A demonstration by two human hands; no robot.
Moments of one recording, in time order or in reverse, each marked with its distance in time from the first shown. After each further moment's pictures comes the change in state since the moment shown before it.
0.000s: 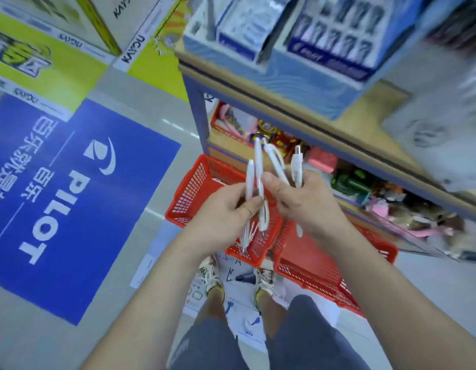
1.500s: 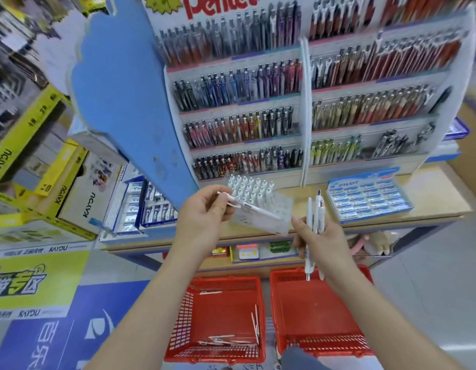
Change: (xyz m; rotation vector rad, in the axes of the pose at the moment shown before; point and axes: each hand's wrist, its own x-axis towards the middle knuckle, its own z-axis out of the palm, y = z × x) left_hand 0.028 0.272 0.161 0.133 0.124 0.295; right_hand -0.128 -0.036 -0.246 0.389 0.667 -0.142
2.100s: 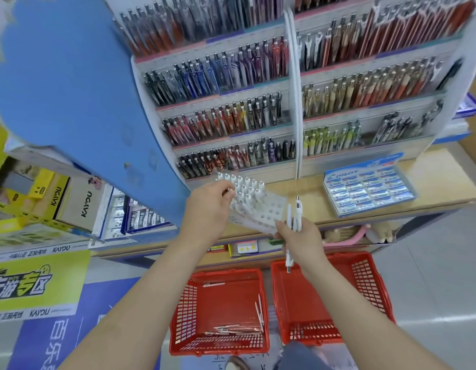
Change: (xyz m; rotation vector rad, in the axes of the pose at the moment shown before) left_hand 0.057 -0.022 0.038 0.758 -0.085 0.289; right_hand 0.054 0.056 0.015 -0.104 0.099 0.156
